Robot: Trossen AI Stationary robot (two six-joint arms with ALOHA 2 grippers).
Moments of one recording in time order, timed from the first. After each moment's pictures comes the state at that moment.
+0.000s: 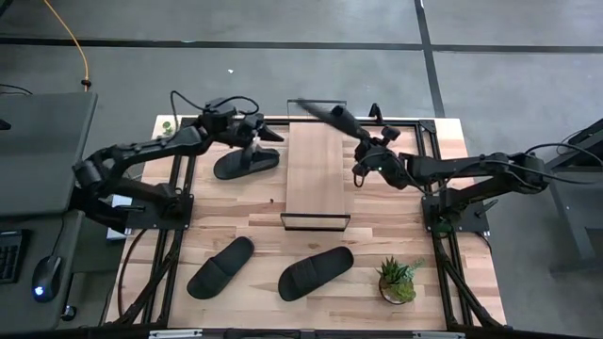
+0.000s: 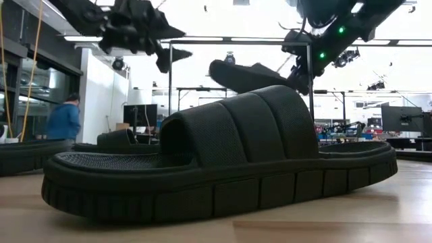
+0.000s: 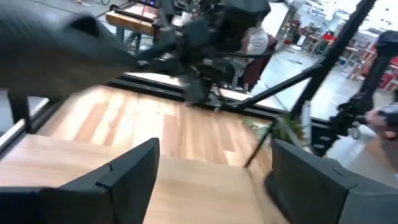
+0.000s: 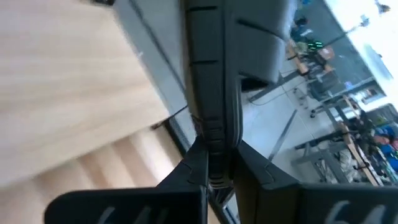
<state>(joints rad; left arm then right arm) 0.76 1.24 0.75 0.24 0.79 -0.10 -0.19 1.22 0.65 0.02 0.90 -0.37</state>
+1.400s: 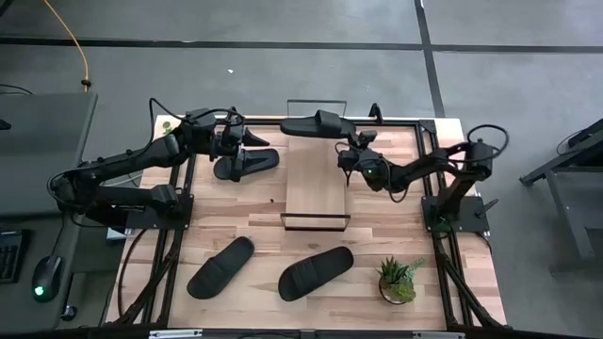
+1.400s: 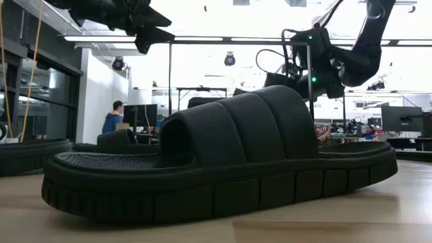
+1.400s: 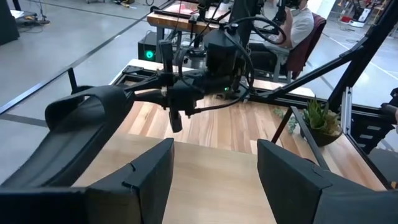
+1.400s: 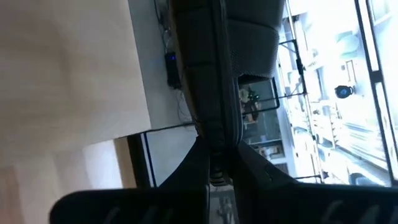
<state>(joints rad) 0.63 0.99 0.75 -0.05 0.46 0.00 -0.29 1.71 0.52 1.00 0.91 -1.13</state>
